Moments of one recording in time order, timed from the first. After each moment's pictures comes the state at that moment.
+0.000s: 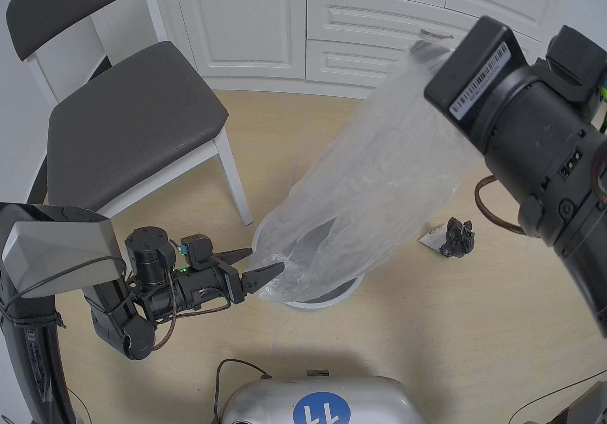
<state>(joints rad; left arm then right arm) -0.35 2.23 -0.54 -1.53 -0.54 -0.27 1.18 1.51 -1.03 -0.86 -0.84 0.32</state>
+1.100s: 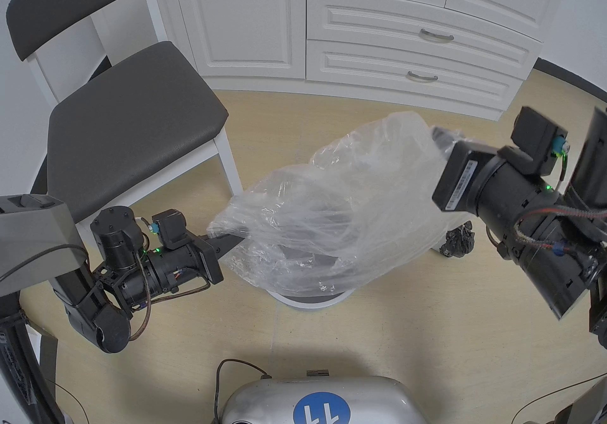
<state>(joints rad) -0.31 2.07 -0.49 -1.53 -0.54 -0.26 0.94 1.49 -0.80 -0.83 -0.70 0.14</state>
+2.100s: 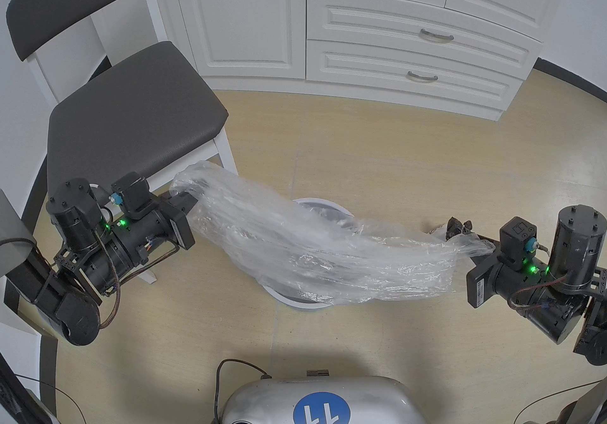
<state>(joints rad) -0.28 1.85 -0.48 -1.47 -0.32 -0.01 0.64 1.47 -0.40 -0.85 -0.41 -0.24</state>
